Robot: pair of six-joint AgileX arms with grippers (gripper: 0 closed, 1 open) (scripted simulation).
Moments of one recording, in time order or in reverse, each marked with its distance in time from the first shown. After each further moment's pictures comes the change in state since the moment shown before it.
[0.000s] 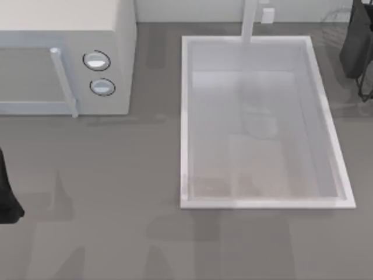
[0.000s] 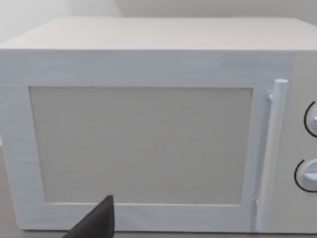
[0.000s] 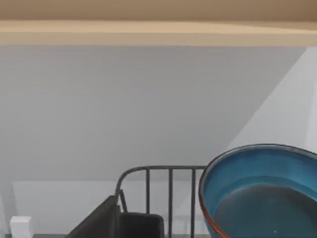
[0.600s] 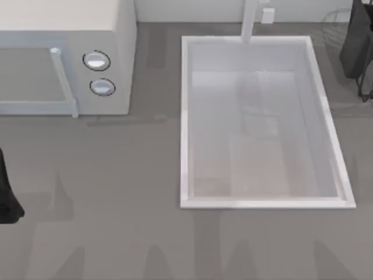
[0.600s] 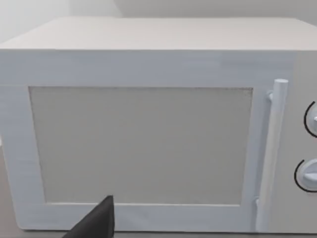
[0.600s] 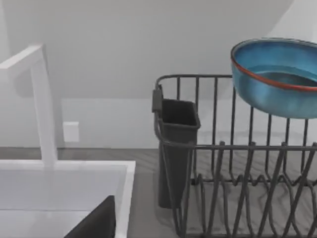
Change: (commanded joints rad) left arm 0.000 0.000 0.000 0.000 0.000 0.000; right arm 0.152 -0.910 -0.497 -0.420 0.136 -0.016
